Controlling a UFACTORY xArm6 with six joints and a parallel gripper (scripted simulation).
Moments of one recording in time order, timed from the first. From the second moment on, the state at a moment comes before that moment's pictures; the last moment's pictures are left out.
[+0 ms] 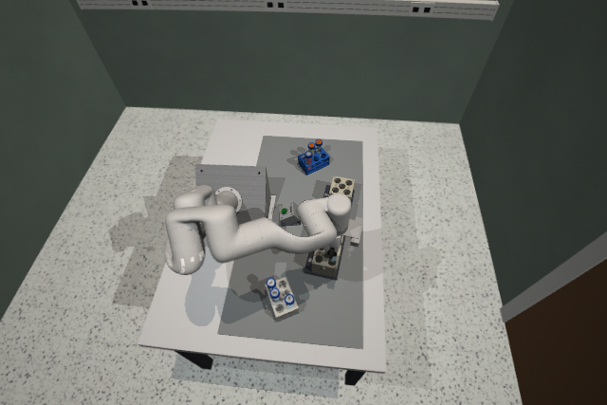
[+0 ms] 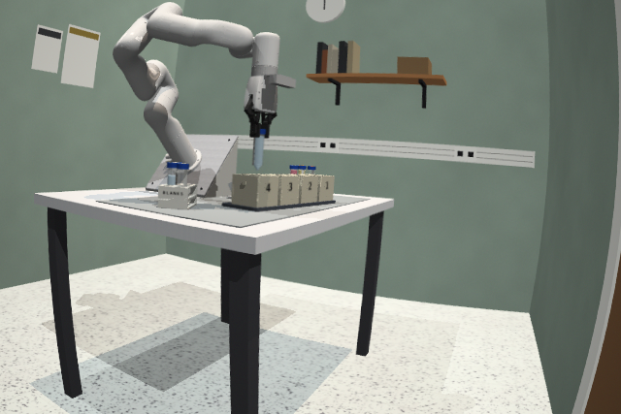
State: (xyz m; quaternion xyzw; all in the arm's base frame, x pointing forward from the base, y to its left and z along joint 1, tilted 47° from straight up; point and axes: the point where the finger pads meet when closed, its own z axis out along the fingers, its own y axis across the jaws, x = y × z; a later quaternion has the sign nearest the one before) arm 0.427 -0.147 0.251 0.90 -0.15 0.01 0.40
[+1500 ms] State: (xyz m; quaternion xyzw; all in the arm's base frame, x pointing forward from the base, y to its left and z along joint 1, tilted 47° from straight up) arm 0.448 -0.067 0.203 0.91 -0.15 0.01 0.40
